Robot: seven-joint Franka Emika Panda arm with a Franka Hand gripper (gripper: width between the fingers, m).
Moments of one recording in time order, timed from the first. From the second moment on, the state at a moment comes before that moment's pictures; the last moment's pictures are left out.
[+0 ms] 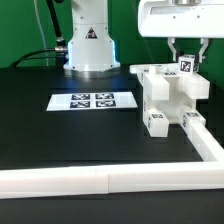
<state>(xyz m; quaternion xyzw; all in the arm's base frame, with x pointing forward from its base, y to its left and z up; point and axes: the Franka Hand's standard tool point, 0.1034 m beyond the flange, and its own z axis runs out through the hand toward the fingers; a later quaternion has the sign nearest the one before) 0.480 0.159 0.118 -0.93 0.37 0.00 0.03</state>
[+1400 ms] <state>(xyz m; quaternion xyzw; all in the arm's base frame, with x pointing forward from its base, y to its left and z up) 0.480 0.169 0.116 -0.97 0.22 -0.01 0.03</state>
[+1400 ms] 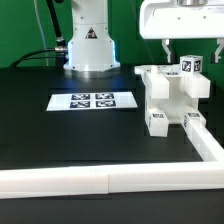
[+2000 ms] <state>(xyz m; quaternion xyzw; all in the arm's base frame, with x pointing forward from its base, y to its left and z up) 0.482 0.168 0.116 -1.00 -0.01 -0.02 0.03</state>
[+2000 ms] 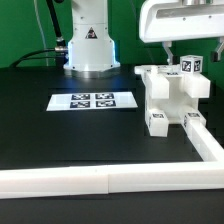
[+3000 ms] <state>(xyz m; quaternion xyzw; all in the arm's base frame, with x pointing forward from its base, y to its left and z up) 0.483 0.166 0.116 -0.99 -0.15 -0.03 0.02</state>
